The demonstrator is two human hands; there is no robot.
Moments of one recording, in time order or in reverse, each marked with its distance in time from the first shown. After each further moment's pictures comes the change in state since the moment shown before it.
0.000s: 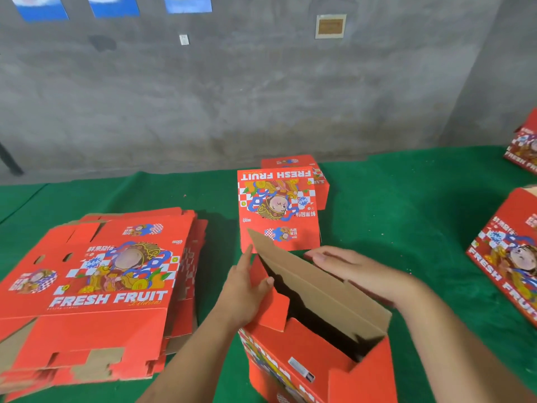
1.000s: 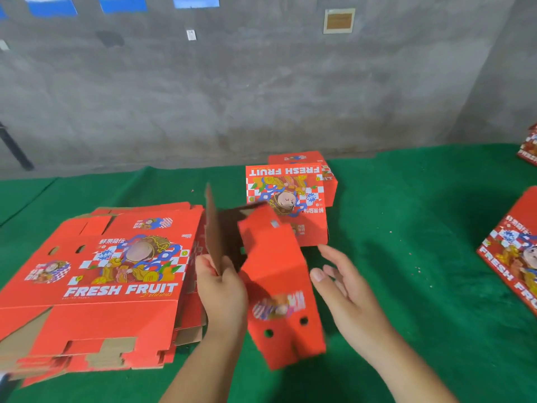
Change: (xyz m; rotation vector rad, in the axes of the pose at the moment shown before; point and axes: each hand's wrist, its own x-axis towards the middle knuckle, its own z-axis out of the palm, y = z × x) left_hand -0.029 0.017 -0.013 -0.423 0.820 0.011; right_hand -0.024 0.001 0.095 0.287 0.499 -0.220
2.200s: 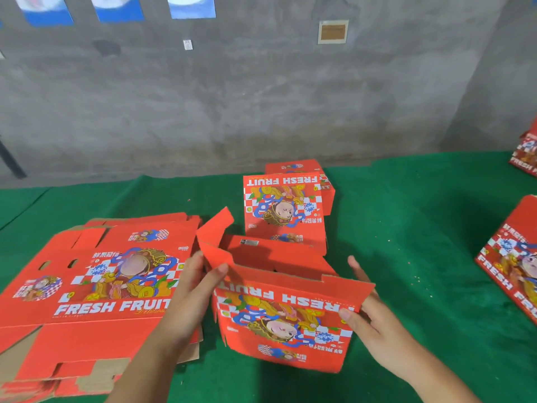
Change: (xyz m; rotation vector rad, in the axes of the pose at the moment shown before) left_hand 0.056 0.001 -0.051 -0.067 -0.703 -0.037; right_hand 0.015 0.070 -0.051 -0.172 -0.194 -0.187
